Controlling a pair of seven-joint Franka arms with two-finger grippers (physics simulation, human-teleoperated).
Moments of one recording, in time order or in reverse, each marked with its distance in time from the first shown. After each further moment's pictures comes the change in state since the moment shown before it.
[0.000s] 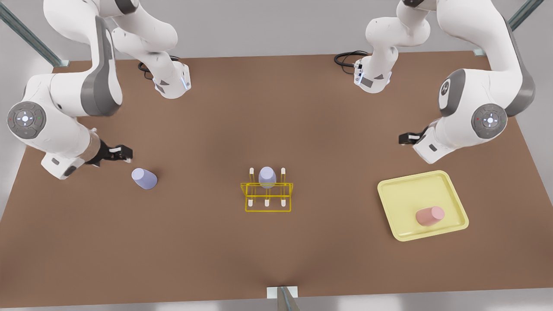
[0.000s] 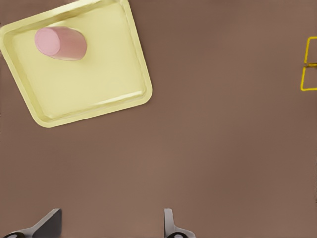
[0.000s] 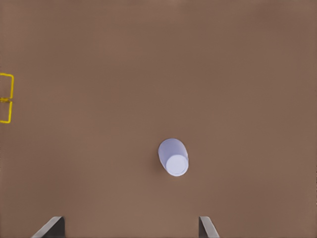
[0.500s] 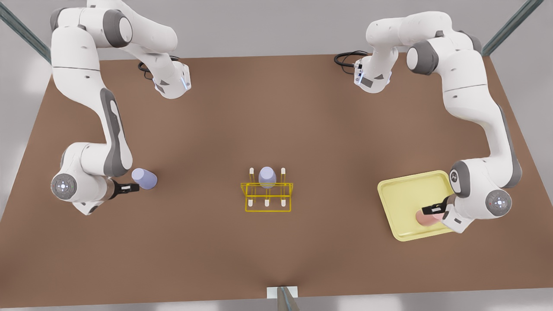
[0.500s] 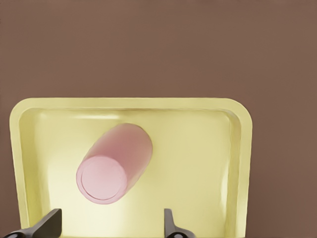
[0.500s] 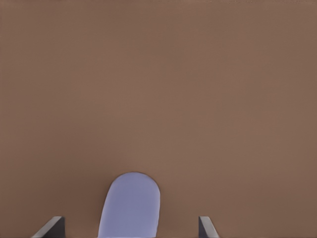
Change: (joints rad) left arm 0.154 0.569 0.115 0.219 0.005 0.494 -0.021; right arm -0.168 0.277 0.006 -0.291 0.008 0.466 -0.104
